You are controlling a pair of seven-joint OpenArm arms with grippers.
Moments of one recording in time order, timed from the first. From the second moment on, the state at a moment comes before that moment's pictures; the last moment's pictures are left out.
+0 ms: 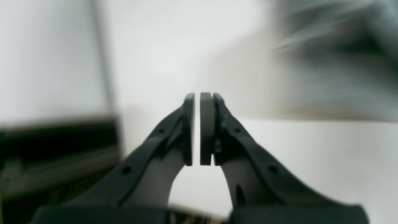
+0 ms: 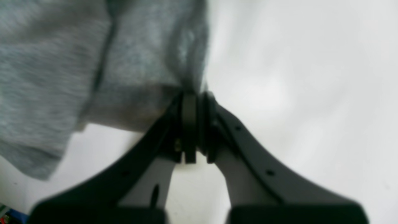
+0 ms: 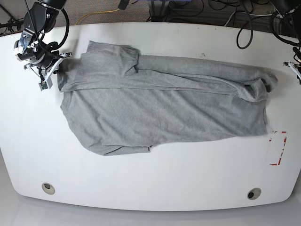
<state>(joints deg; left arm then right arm) 11.2 -24.7 -44.7 93.8 0.8 -42.8 42.4 -11.9 14.1 33.7 96.1 18.3 40.5 -63.6</state>
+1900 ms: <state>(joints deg) 7.3 -7.5 -33.9 103.9 -4.9 -43.0 53.8 -9.3 6.9 39.3 98.3 25.7 41.1 -64.7</state>
